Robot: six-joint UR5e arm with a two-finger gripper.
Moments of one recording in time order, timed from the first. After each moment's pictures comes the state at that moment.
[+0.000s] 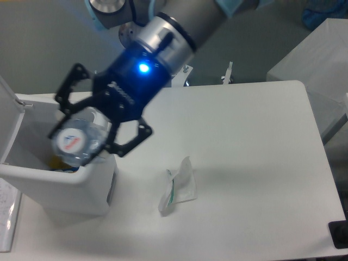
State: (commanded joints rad) arm 2.36 -1.86 -1.25 -0.87 0.48 0.30
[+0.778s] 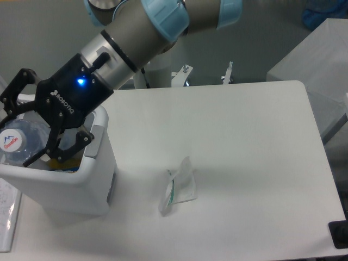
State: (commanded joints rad) arm 2.28 -1.84 -1.39 -0.85 0.48 0.37
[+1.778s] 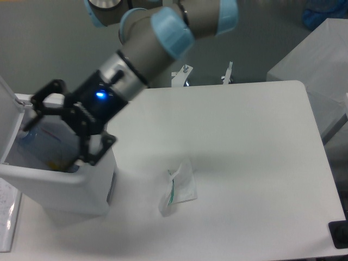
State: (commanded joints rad) arm 2.48 -1.83 -1.50 -0.85 0.49 0.51
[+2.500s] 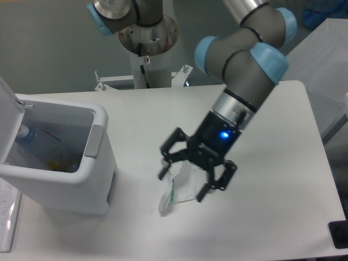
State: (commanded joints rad) arm 2.63 -1.98 -1.53 -0.85 0.80 0.54
